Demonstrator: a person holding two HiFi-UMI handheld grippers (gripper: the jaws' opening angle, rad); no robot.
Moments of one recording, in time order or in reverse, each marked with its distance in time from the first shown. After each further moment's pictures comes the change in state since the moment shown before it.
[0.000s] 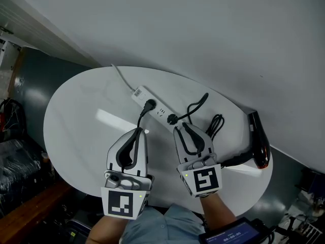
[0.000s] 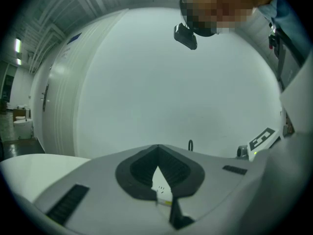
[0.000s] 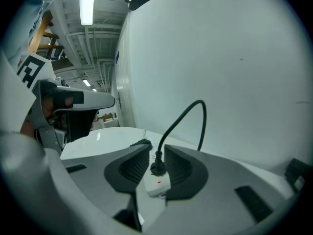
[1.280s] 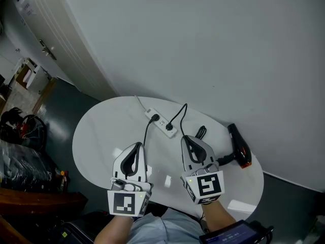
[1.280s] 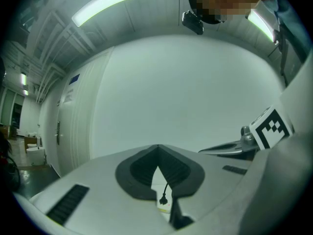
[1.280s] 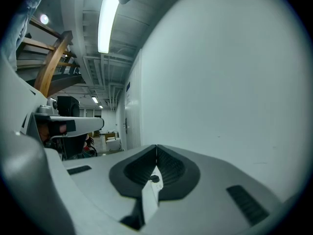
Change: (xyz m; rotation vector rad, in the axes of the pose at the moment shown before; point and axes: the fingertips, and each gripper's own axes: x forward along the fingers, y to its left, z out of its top) left arm -0.130 -0.079 0.098 0.194 -0.235 0.103; right arm -0.154 0.022 0.113 -0.045 -0.288 0.007
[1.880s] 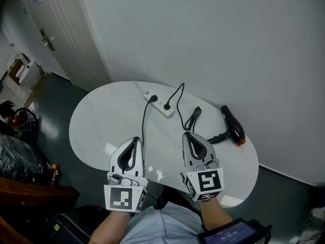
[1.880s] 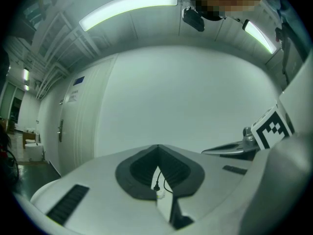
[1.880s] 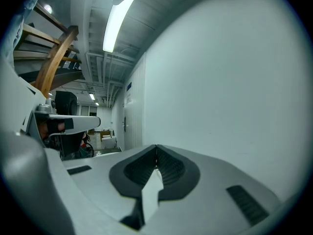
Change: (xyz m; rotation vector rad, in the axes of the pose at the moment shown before) left arm -0.096 -0.010 -0.003 -0.096 -0.024 -0.020; right arm -0.082 0.053 -0.017 -0.032 -0.002 -0.082
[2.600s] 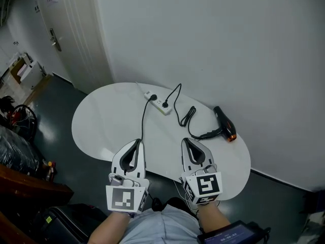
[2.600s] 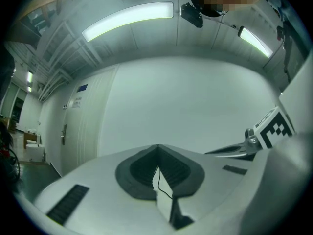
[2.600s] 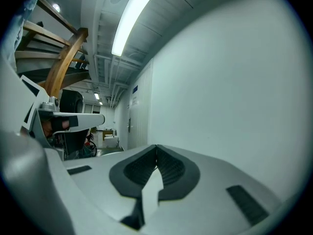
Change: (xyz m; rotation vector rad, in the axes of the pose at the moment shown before) left arm -0.076 -0.029 0.023 0.076 -0.083 -0.013; right arm -0.079 0.037 0.011 -0.051 -0.023 0.015
